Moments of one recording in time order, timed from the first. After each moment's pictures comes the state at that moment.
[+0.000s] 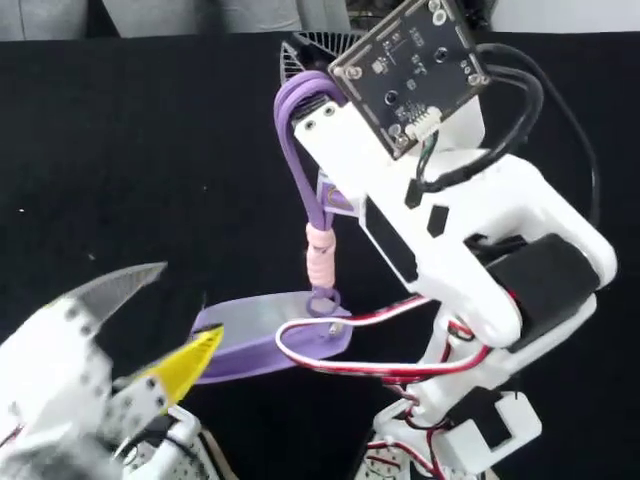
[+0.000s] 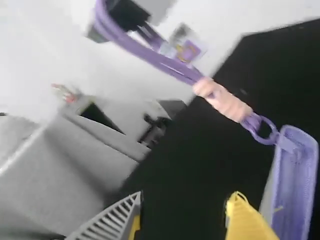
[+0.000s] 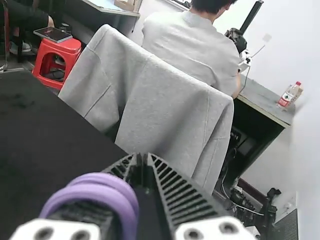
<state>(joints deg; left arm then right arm) 22.2 -69.9 -5.5 100.7 -40.2 -28.0 -7.0 -65.9 89.8 22.8</state>
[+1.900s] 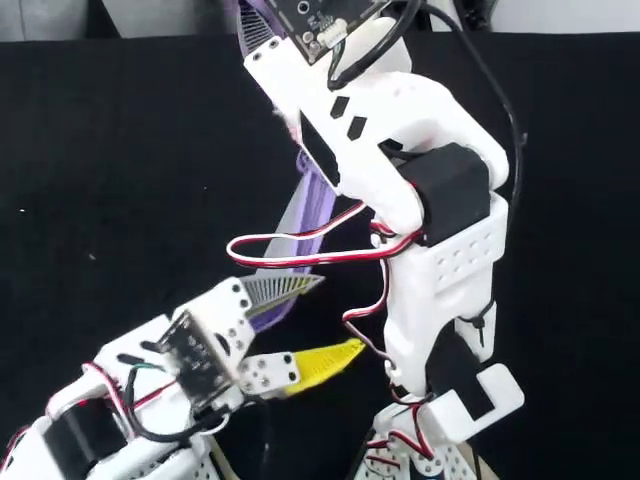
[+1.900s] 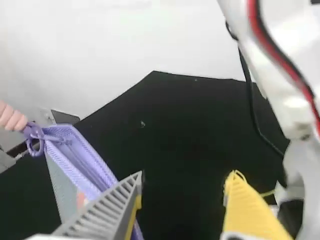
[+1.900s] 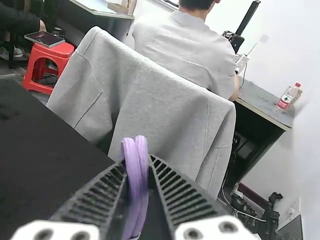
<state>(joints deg) 47.0 -85.9 50.4 58.1 -9.4 -27.8 0.6 -56.6 72.0 22.8</state>
